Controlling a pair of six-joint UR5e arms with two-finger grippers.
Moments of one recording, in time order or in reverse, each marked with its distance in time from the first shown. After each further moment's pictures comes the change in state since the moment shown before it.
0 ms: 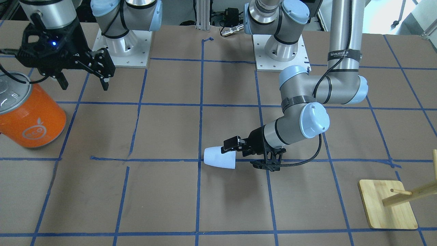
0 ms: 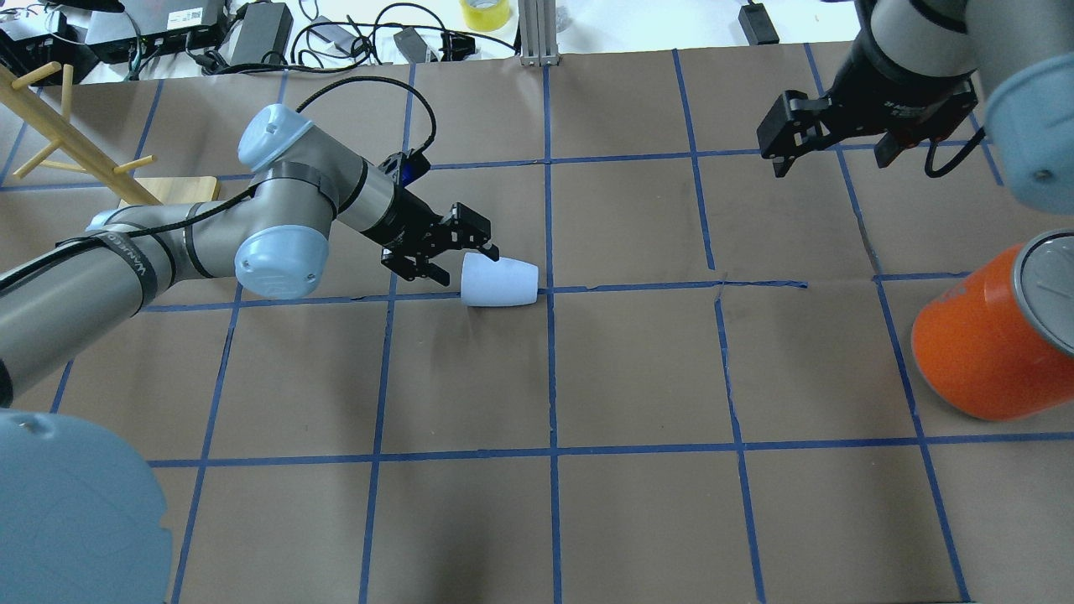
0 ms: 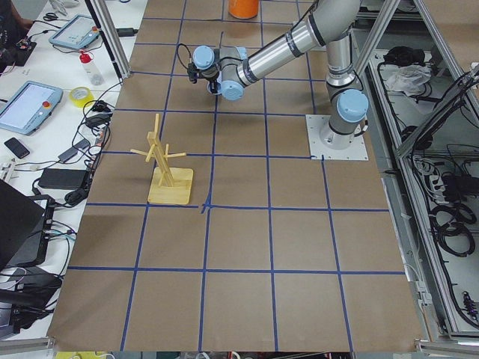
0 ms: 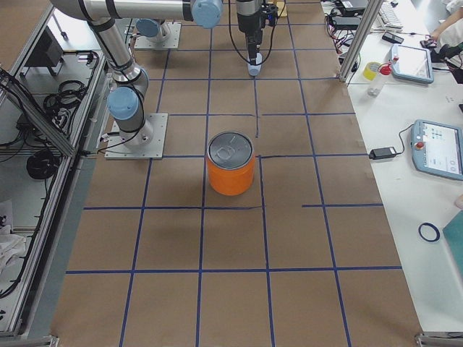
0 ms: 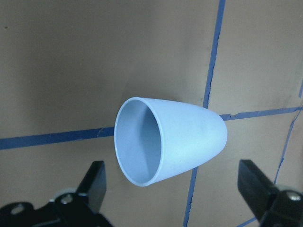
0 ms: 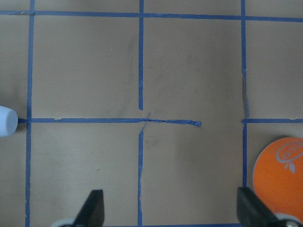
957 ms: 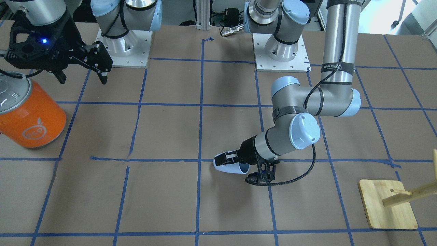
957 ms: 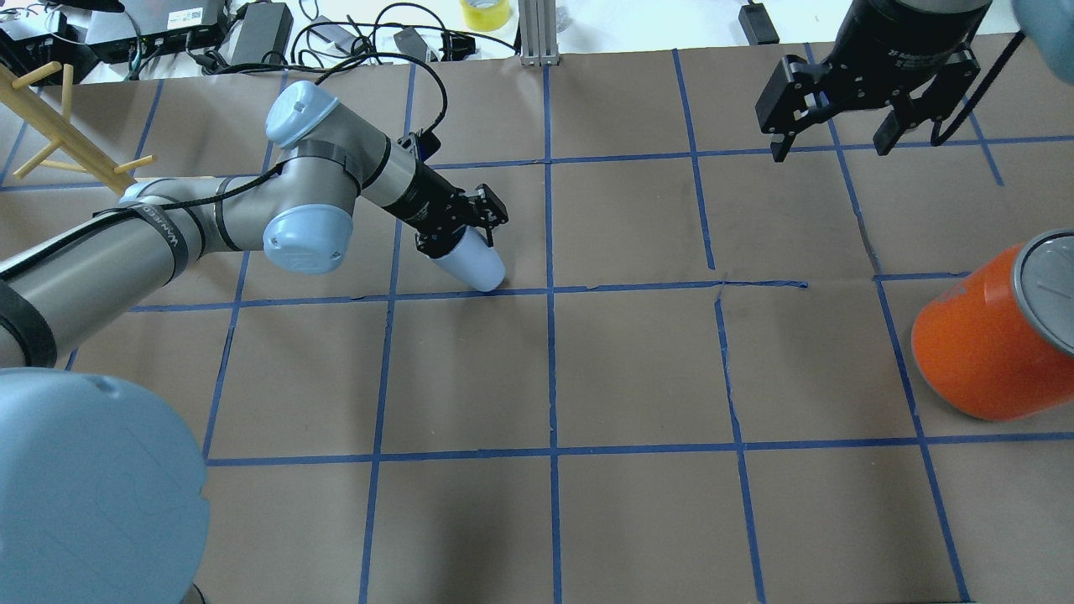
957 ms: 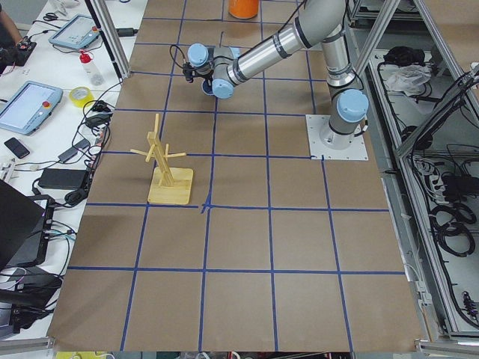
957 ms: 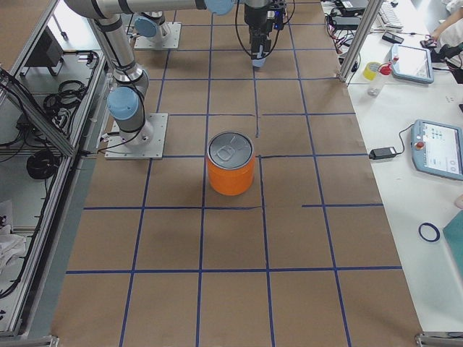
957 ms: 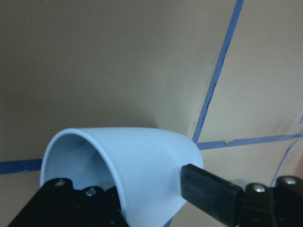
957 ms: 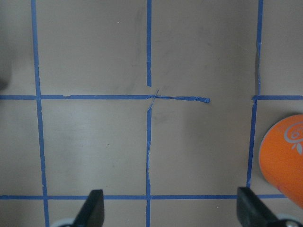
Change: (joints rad) left arm -0.026 -0.052 0.123 0.019 0.011 -0.270; right arm -0.006 0.135 -0.201 0.242 0.029 -0.004
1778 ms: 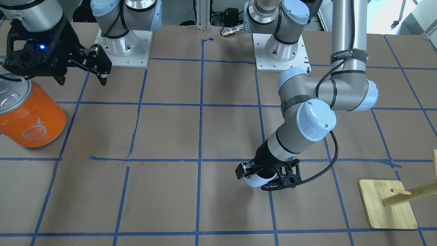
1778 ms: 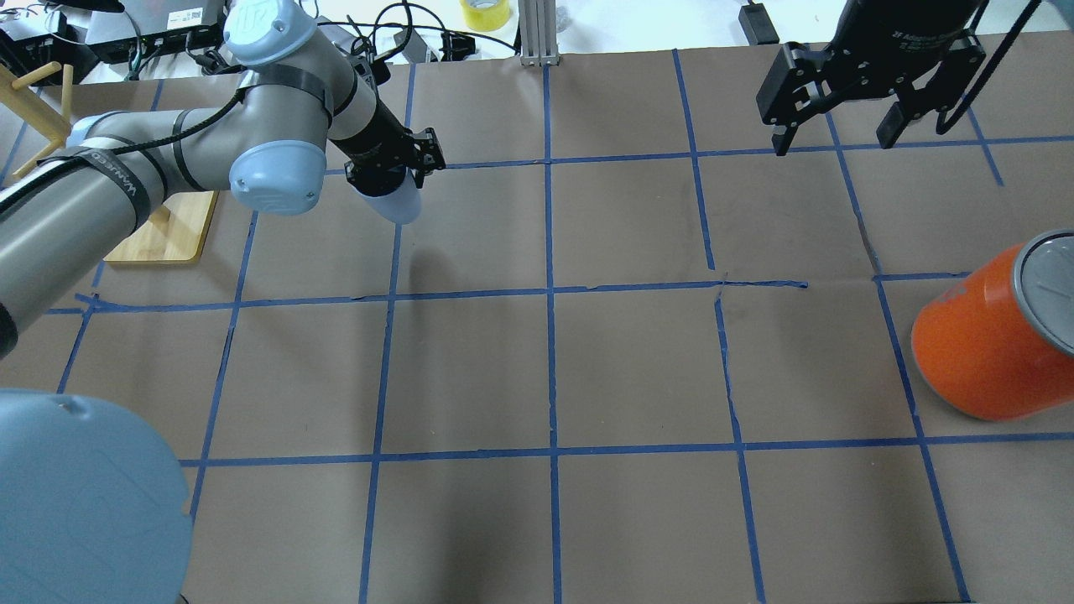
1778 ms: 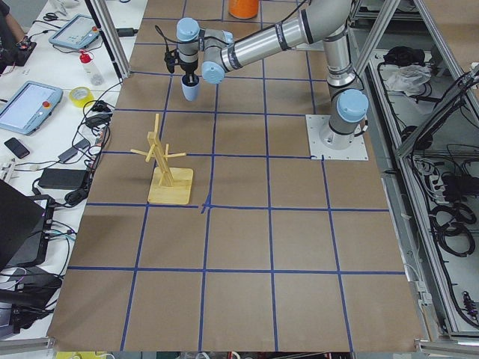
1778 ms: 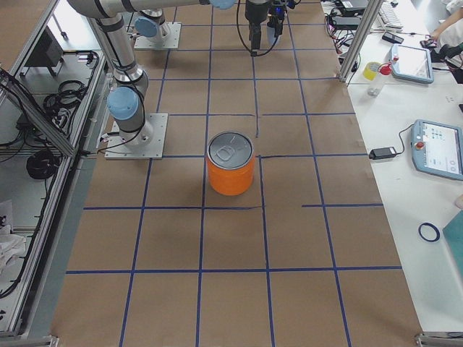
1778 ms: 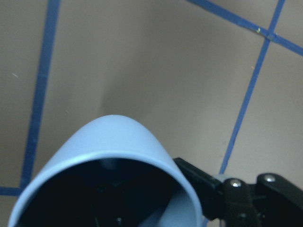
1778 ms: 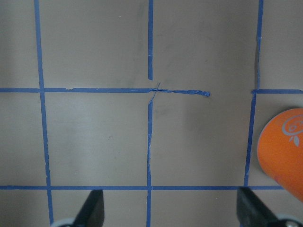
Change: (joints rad) left arm 0.025 0.026 0.141 -0.009 0.394 0.104; right arm 0.006 -0.007 -0.033 0.056 -0.002 0.001
